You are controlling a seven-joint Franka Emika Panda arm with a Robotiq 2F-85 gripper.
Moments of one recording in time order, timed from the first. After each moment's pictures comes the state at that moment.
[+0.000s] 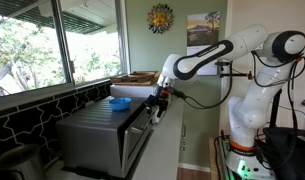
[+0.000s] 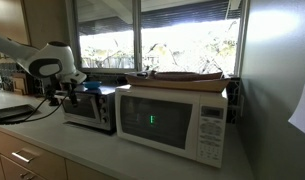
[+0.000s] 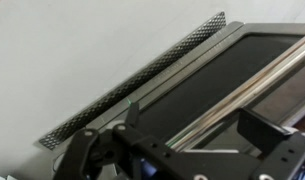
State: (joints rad) arm 0.16 -0.54 0.12 -2.59 0.48 2.41 0.33
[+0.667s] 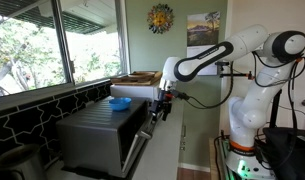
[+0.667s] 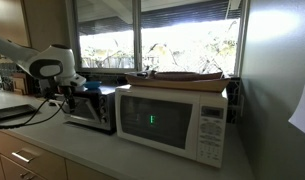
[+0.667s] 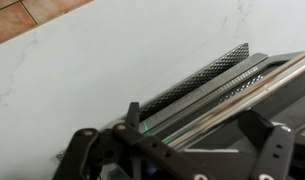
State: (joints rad) arm 0.14 -0.54 0.12 -2.60 0.43 2.31 0.29
